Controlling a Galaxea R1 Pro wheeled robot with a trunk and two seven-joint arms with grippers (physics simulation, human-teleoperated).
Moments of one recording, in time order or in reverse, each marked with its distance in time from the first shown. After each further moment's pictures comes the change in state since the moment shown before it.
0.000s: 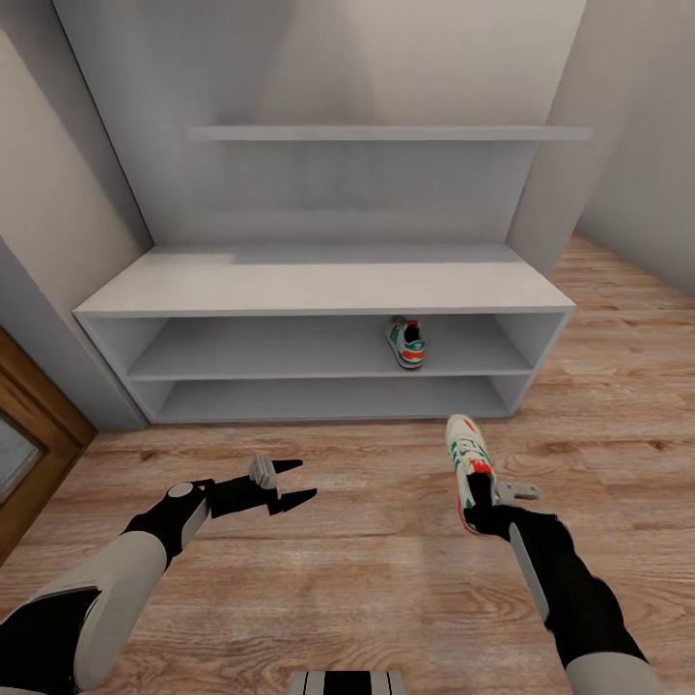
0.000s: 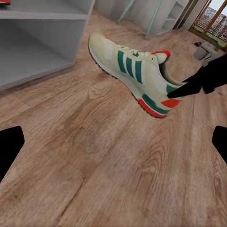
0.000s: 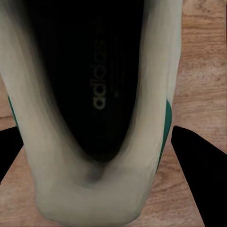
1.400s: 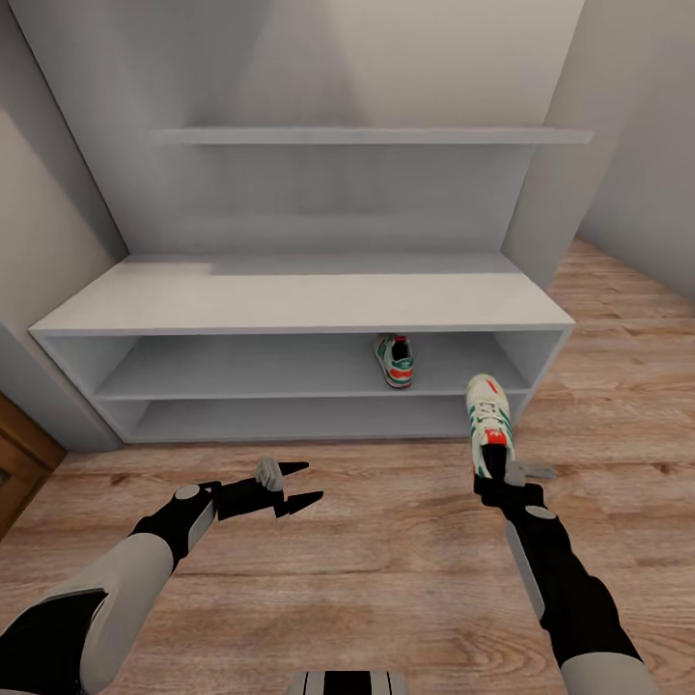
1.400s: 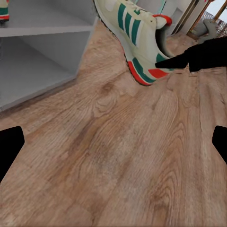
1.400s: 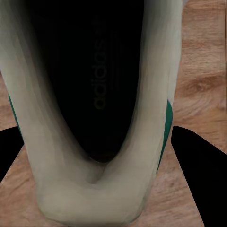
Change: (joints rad) left arm 0.006 -0.022 0.000 0.001 0.002 0.000 0.002; right arm 0.000 0.018 -0.001 -0.025 0.005 -0.280 -0.152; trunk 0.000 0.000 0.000
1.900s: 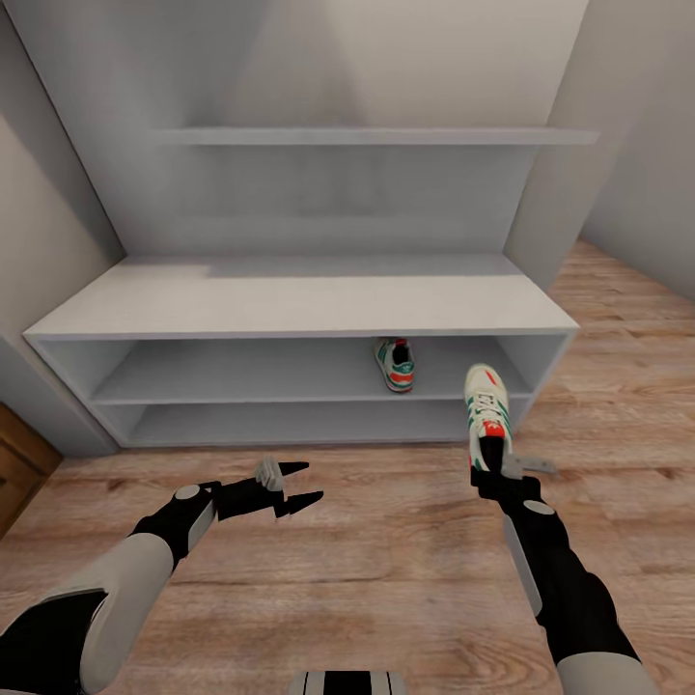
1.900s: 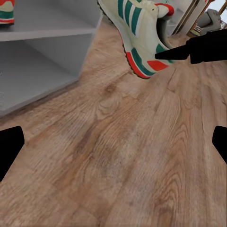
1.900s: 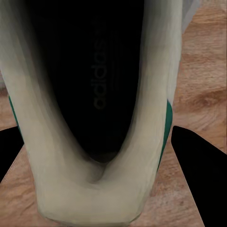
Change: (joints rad) left arm 0.000 0.000 0.000 0.000 0.000 0.000 -0.001; right arm 0.000 0.018 0.000 -0.048 -0.002 0.004 0.002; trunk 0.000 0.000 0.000
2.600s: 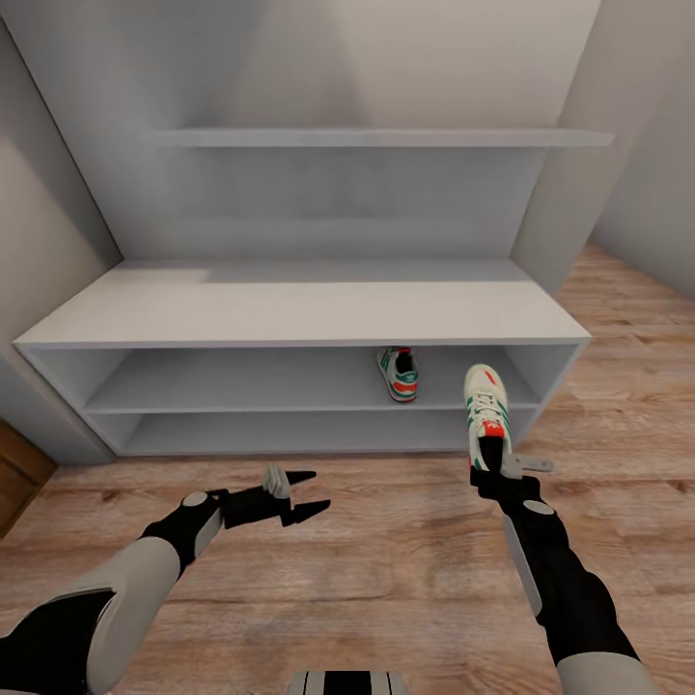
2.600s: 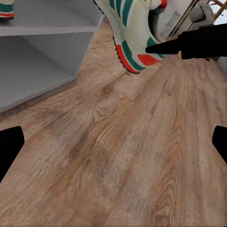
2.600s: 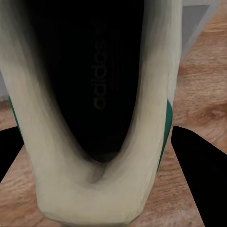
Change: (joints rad) left arm 0.000 -0.022 -0.001 0.054 -0.002 -0.001 -0.001; right arm 0.000 -0.001 0.003 0.000 0.001 -0.001 0.002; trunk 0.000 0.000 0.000
